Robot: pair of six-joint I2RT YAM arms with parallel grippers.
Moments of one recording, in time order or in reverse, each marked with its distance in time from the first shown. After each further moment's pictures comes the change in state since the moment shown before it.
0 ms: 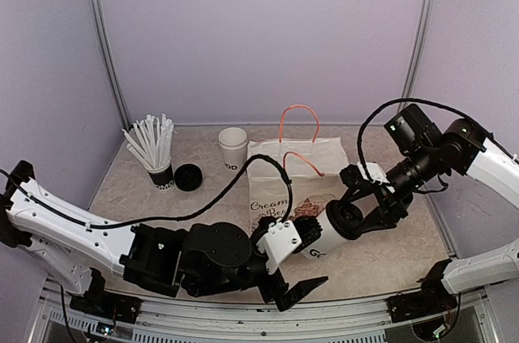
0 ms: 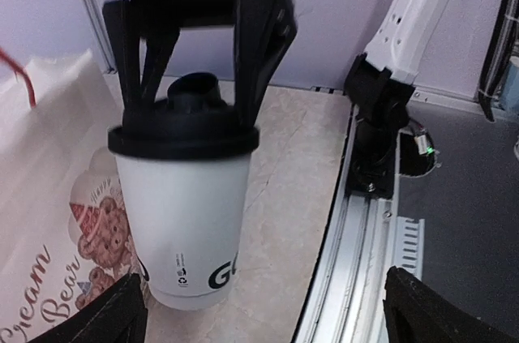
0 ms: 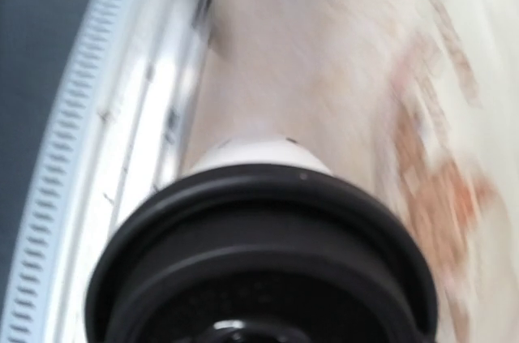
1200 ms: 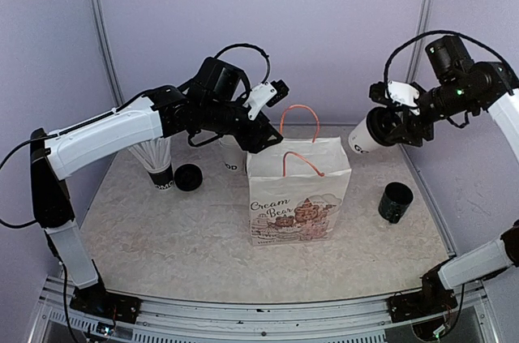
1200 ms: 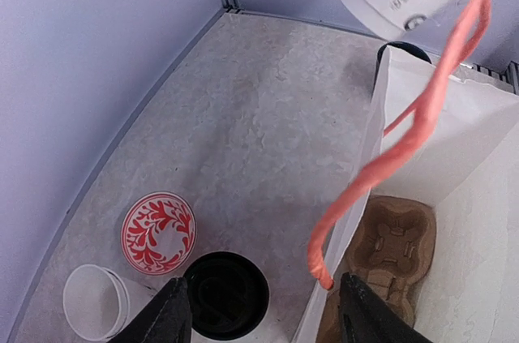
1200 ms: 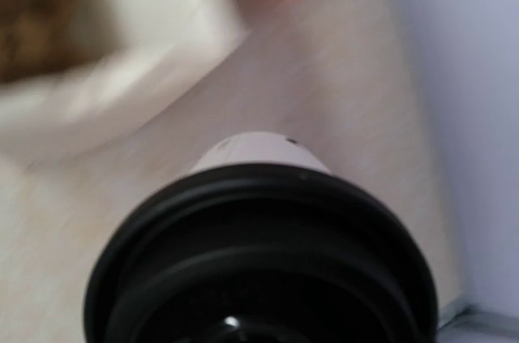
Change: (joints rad) left arm 0.711 0.257 0.739 -0.682 0.487 0.308; right arm -0.361 0.161 0.529 -0.178 0.443 -0.156
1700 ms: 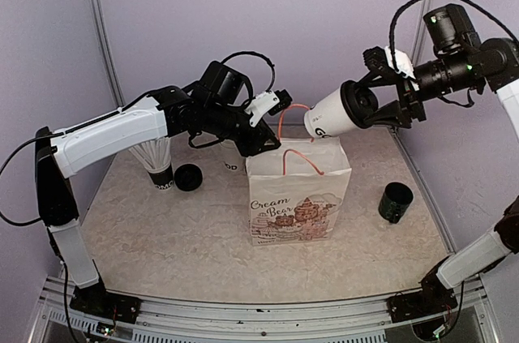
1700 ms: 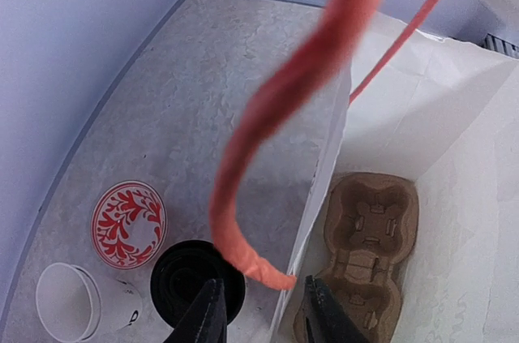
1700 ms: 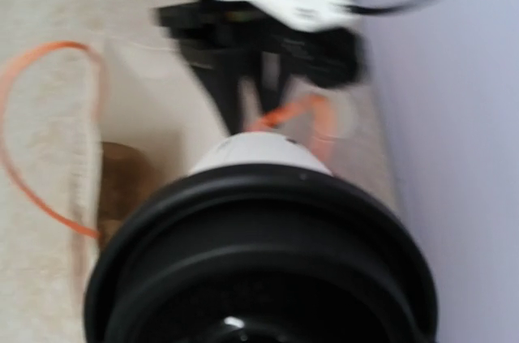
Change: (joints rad) left arm 0.014 0.032 0.019 -0.061 0.092 0.038; right arm 0.155 0.114 0.372 -0.068 -0.290 0.005
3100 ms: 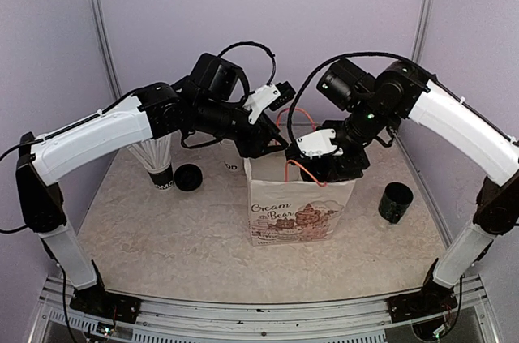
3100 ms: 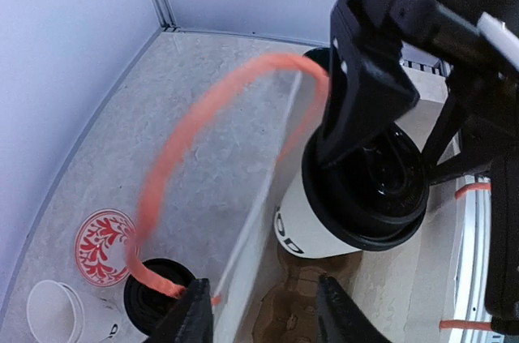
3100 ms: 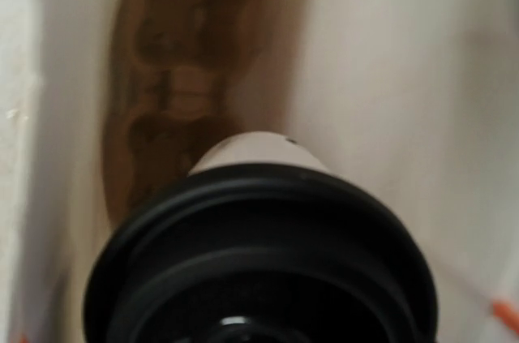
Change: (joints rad) left arm -0.068 -0.085 -0.016 -0.001 0.052 -0.049; right arm 0.380 0.230 -0.209 -0.019 0.518 0.035
